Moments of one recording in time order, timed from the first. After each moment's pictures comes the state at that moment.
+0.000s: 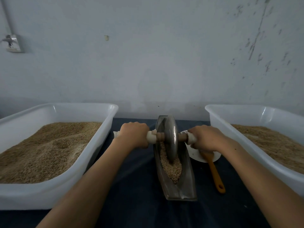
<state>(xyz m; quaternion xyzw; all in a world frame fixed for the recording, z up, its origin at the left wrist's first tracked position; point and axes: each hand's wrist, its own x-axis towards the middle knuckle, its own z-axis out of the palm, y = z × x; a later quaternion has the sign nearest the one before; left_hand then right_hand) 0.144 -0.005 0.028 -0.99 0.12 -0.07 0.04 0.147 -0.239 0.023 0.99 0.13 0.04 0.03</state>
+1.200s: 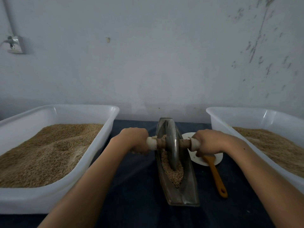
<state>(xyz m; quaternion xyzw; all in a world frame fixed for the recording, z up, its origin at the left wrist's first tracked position) 0.152 0.002 0.029 -0.99 0.13 0.05 -0.02 0.137 -0.235 0.042 0.99 0.11 -0.08 0.02</state>
